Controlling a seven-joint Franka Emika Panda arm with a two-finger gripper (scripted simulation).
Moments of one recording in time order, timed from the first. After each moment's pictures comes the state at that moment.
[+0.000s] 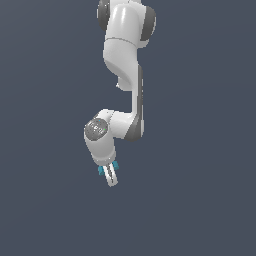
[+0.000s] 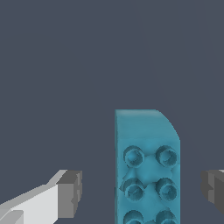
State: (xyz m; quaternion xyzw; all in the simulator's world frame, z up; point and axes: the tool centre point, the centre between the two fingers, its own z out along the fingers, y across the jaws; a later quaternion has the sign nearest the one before) arm 0.070 -0.091 0.028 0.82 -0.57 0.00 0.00
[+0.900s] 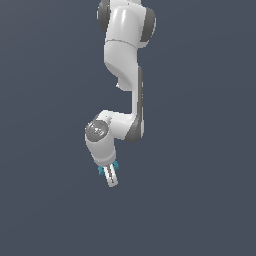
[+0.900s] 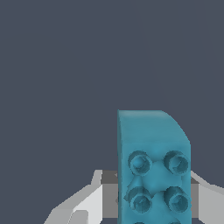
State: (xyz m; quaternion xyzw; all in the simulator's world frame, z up) arm 0.071 -0.091 0.022 0.82 -0.57 0.00 0.00
